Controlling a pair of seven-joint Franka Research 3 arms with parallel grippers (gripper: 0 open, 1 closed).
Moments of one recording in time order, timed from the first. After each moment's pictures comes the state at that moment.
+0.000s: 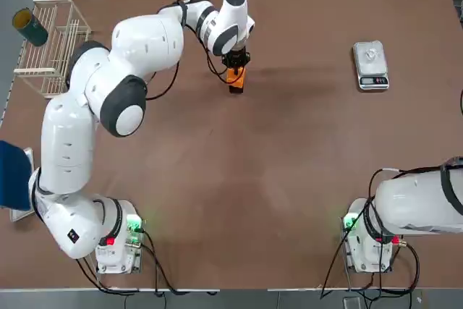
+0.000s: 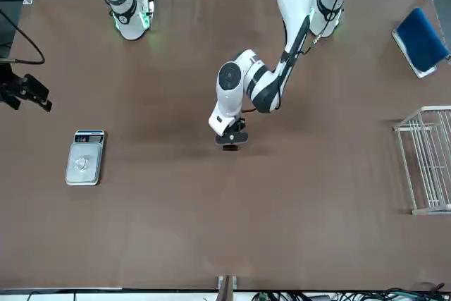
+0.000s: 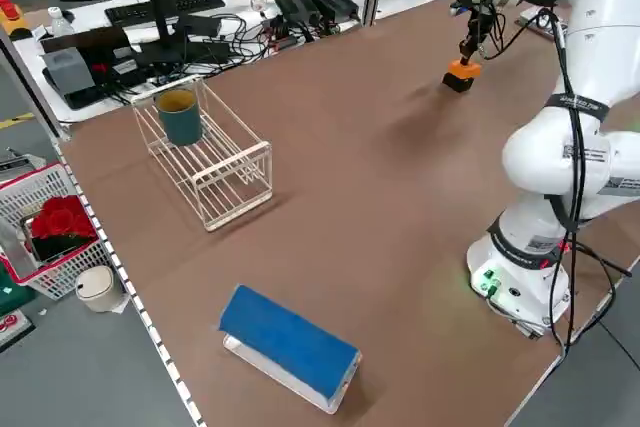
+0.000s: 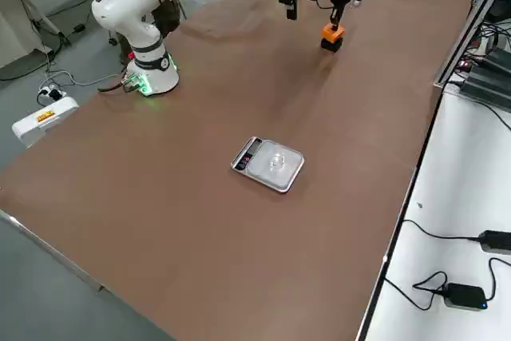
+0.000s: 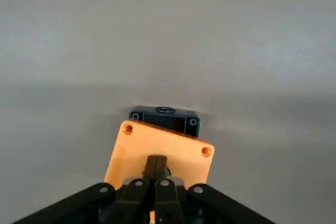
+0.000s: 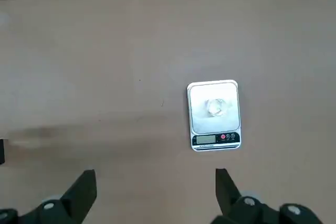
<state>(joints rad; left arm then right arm) -0.75 0.72 -0.07 -1.48 0.08 2.23 -0.91 -0.09 0.04 0.07 -1.51 0.00 1.64 0.05</state>
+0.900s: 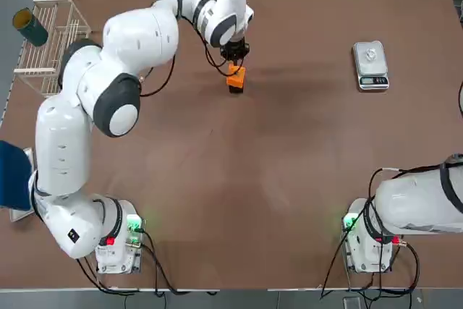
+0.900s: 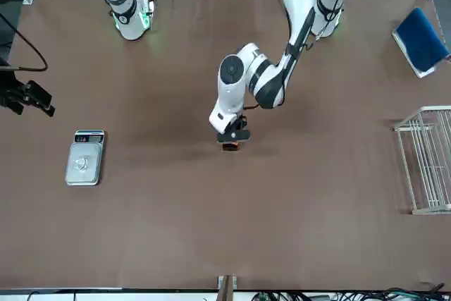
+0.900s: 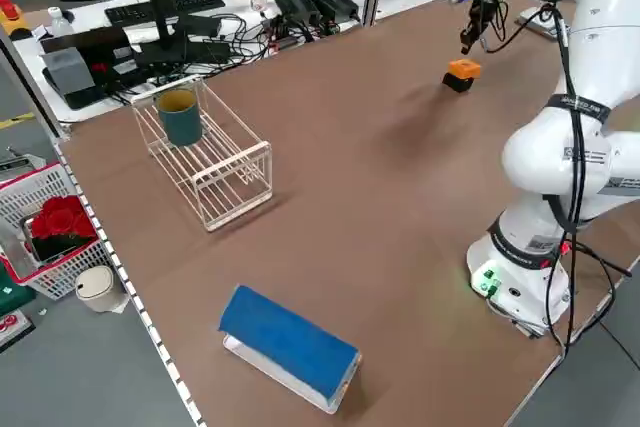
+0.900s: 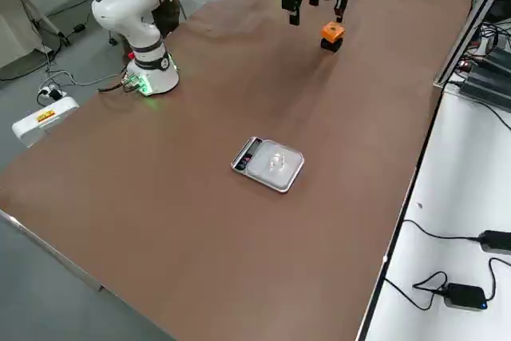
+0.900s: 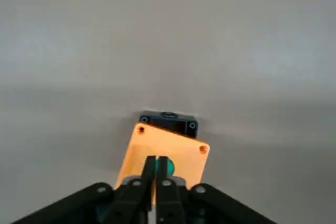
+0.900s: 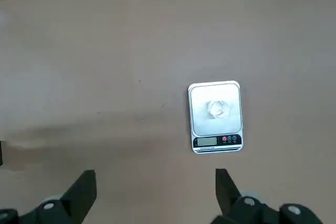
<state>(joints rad) -0.73 0.64 -0.07 -1.48 0.08 2.17 -0.92 -0.09 0.06 0.07 -1.51 0.00 1.66 0.05</state>
